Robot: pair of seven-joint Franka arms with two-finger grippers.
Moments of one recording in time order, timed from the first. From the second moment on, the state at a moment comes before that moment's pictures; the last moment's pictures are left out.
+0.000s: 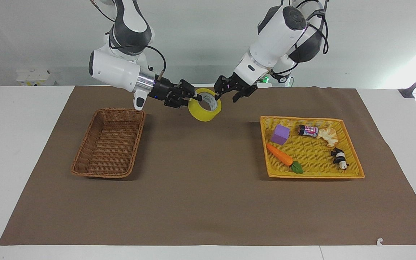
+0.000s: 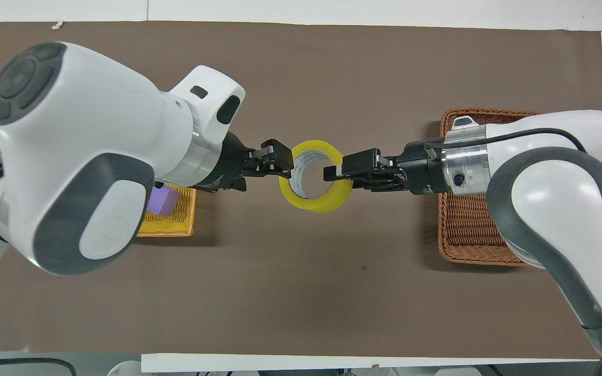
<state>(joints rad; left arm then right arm) -0.52 0.06 -0.07 -1.61 -0.40 1.78 -0.61 0.40 -0.07 -0.13 -2.07 1.10 1.98 -0.09</state>
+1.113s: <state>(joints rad) -0.09 0.05 -0.04 -1.59 -0.08 1.67 -0.39 0.01 -0.07 -0.15 -2.08 0.89 1.76 -0.23</state>
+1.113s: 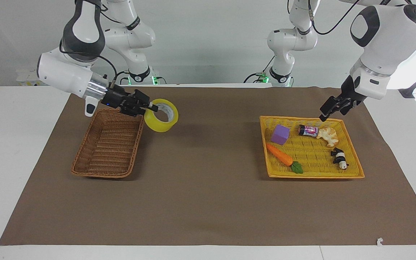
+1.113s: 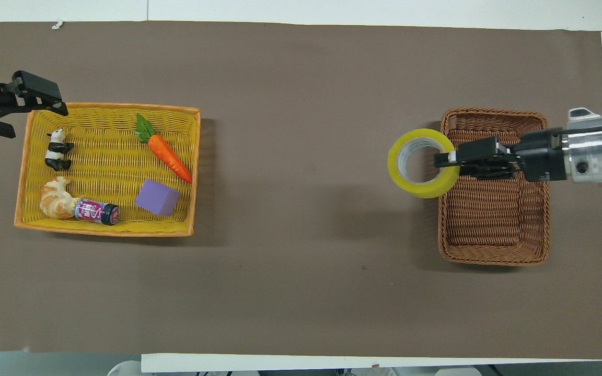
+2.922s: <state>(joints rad) 0.02 -0.01 -0.05 -1.66 -0.07 1.53 -0.15 -0.25 0.11 -0.13 -1.95 0.41 1.82 -0.64</state>
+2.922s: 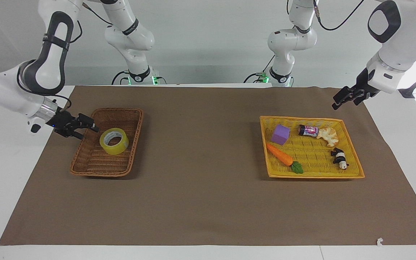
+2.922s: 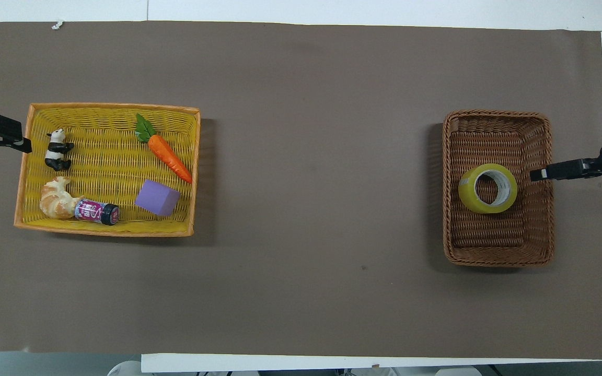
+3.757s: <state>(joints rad) 0.02 -0.02 -0.08 -1.71 -0.07 1.70 -0.07 -0.06 -0.03 -0.13 -1.58 -0.04 1.42 -0.12</state>
